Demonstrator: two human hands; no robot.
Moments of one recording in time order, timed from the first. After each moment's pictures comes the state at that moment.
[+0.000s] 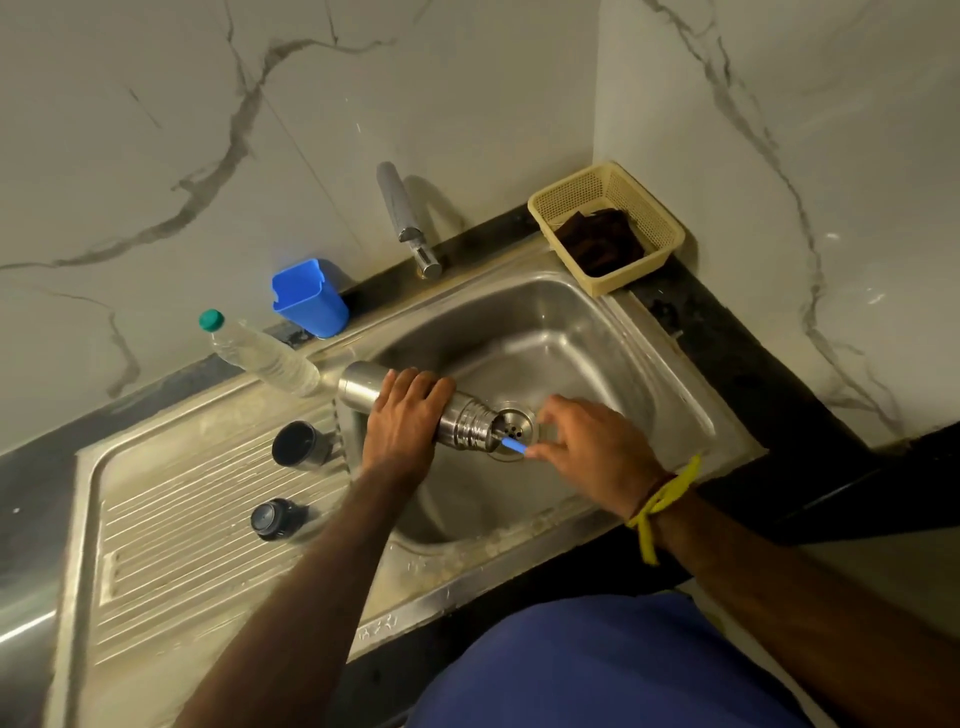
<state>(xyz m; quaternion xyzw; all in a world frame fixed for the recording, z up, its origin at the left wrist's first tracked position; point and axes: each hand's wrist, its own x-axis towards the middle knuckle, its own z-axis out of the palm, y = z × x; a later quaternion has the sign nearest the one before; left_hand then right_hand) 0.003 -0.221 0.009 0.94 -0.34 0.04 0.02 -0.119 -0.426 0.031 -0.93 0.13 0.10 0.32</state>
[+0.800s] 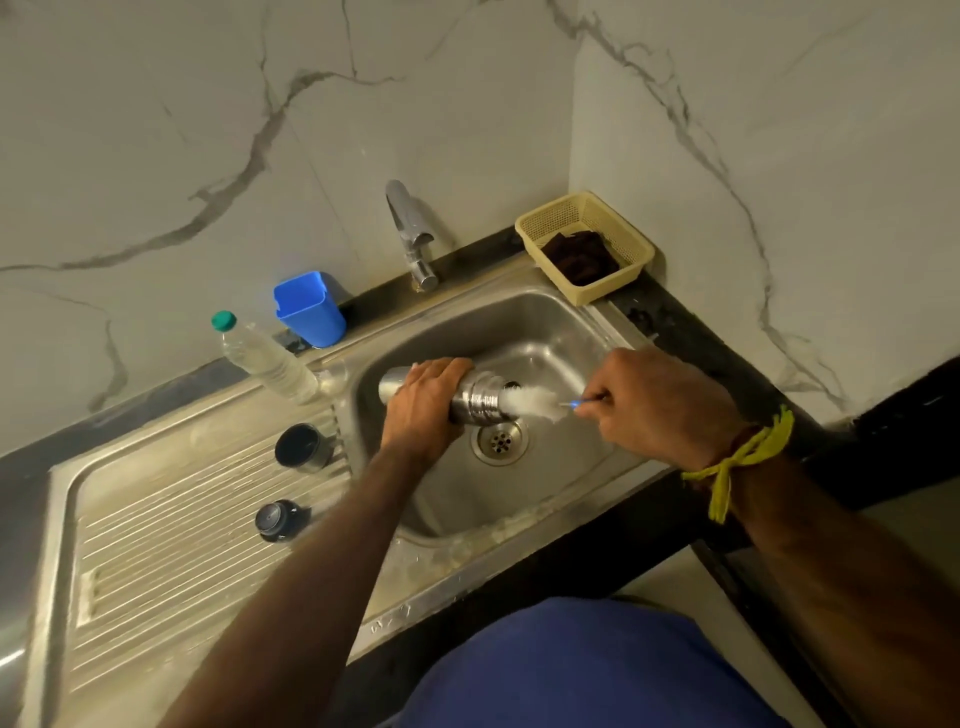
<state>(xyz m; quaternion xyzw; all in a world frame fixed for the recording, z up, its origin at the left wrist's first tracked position) 0.001 -0.224 0.029 0.93 -0.34 -0.02 0.17 -0.153 -0.424 0.137 -0.96 0.15 0.09 0.20</state>
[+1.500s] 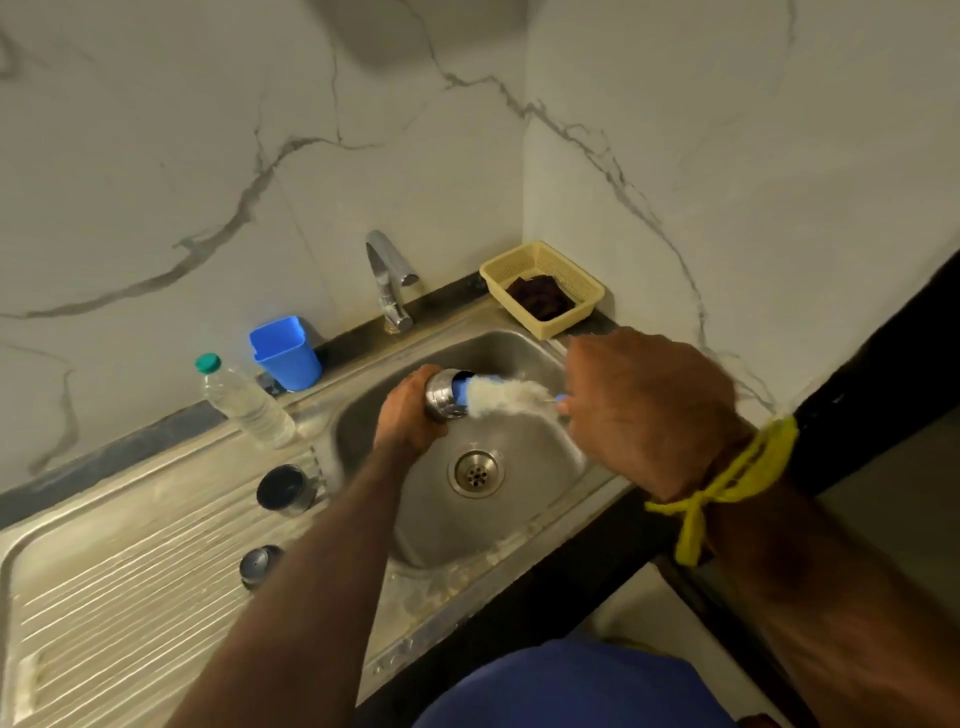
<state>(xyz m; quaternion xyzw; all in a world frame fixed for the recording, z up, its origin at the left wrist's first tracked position) 0.046 -0.231 0.014 0.90 -0.29 -0.09 0.31 -0.186 -0.337 0.244 -0.98 0.19 0.02 0.03</state>
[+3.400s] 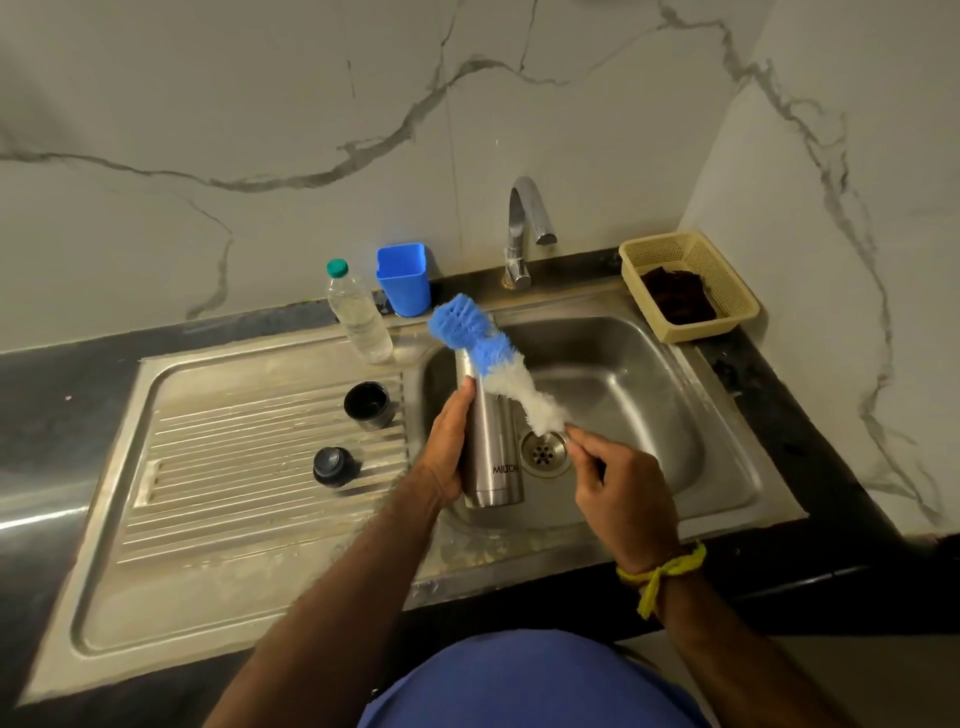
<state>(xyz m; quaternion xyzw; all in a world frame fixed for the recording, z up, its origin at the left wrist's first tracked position) -0.023 -0.174 -0.010 0.56 0.10 -0.30 0.77 -0.143 -0.345 0.026 -0.90 0.10 -0.19 0.38</state>
